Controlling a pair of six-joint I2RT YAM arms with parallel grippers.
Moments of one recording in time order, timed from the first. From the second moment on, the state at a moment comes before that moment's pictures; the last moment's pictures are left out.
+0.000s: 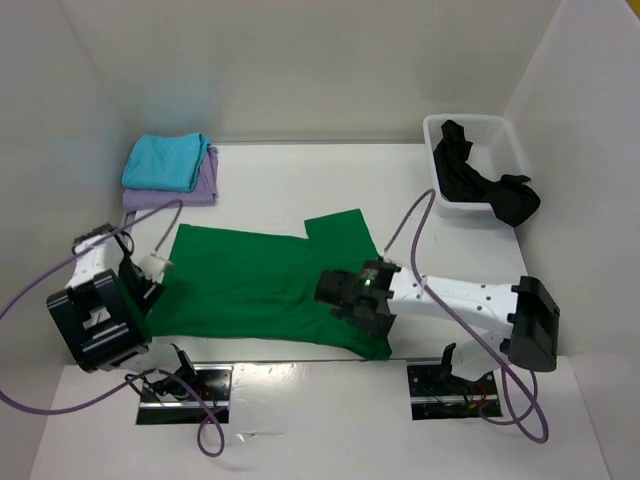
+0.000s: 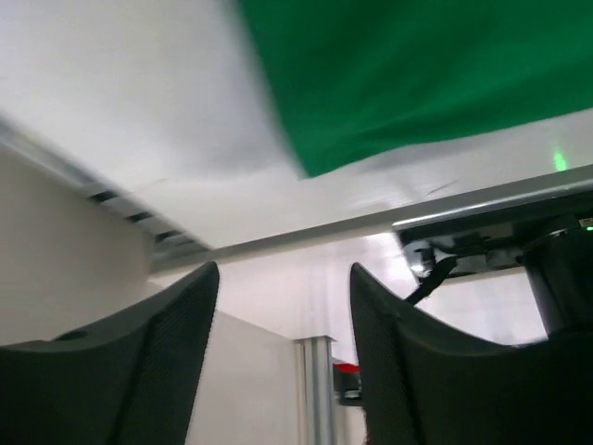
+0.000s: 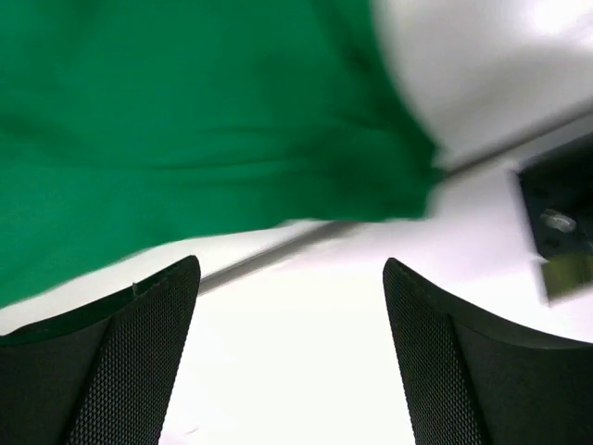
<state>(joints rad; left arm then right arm) 0.53 1.42 0.85 -1.11 -0.16 0.92 1.21 1.42 1.04 -1.23 0.31 1.75</state>
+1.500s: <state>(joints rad) 0.30 2.14 1.60 -0.62 0.27 0.38 0.41 2.30 1.87 -0.74 0.24 0.57</state>
